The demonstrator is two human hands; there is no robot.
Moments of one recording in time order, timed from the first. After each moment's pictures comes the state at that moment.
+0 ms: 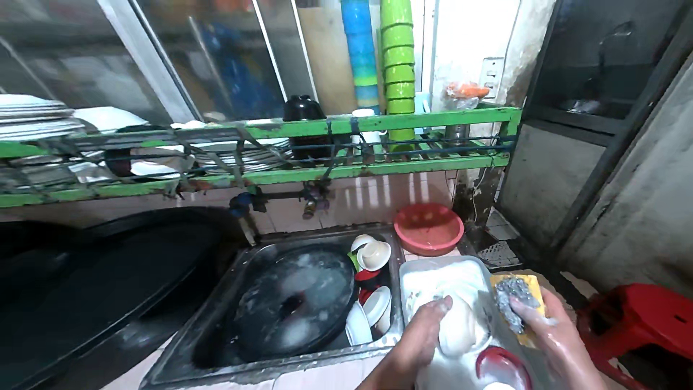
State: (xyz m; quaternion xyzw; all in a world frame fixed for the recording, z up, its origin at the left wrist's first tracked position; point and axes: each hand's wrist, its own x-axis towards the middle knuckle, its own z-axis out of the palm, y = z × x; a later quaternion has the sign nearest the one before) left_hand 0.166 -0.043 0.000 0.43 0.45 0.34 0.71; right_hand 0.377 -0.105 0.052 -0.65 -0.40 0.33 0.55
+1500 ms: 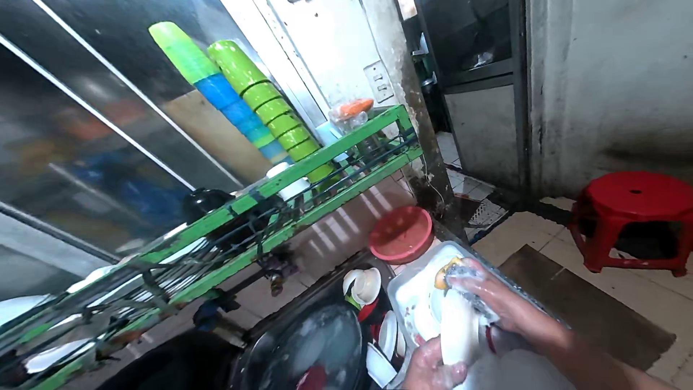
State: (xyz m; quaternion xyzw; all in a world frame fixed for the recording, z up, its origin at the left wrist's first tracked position) left_hand 0.134 -0.109 0.051 0.58 0.29 0.32 0.69; right_hand 0.345 -0.083 0.059 -0.52 -0.35 0.55 0.56
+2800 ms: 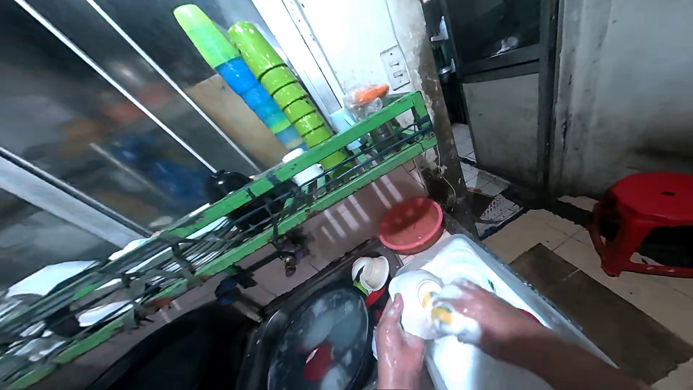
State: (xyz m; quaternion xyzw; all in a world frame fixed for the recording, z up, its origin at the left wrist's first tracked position) left_hand 0.146 -0.072 0.061 0.23 0.37 0.60 0.67; right_hand 0.326 -0.105 0.053 -0.45 -0.81 0.16 0.35
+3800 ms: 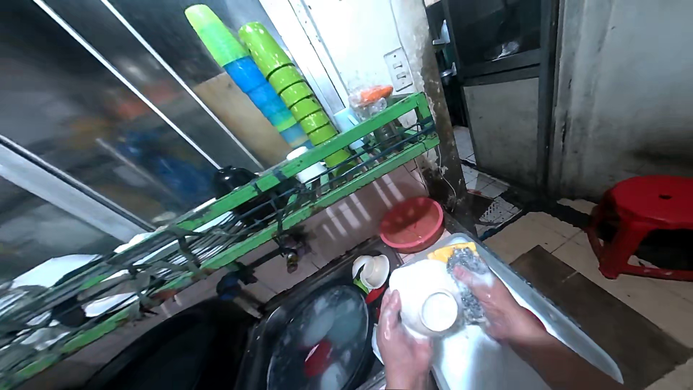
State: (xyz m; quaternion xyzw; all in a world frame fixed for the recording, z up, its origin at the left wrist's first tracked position) left_hand 0.156 -0.091 0.079 0.31 0.32 0.65 0.61; right_hand 0.299 -0.099 0.078 -0.45 -0.28 0.52 0.67
